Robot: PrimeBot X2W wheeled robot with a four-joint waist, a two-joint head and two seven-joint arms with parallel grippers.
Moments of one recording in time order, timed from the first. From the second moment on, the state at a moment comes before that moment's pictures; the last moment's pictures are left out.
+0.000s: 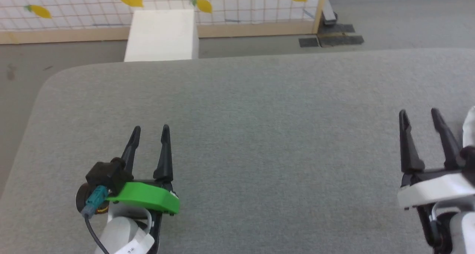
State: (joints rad) left arm -0.16 0.06 -0.07 0.16 -0.26 -0.08 -0.26; right arm -0.10 -0.15 -0.09 0.00 0.20 0.13 -0.15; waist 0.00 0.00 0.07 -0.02
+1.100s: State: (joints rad) left arm -0.09 0.05 -0.08 0.16 -0.27 -0.05 -0.26; right arm 0.02 -0.06 -0.09 0.03 0.13 0.13 -0.17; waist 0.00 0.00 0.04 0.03
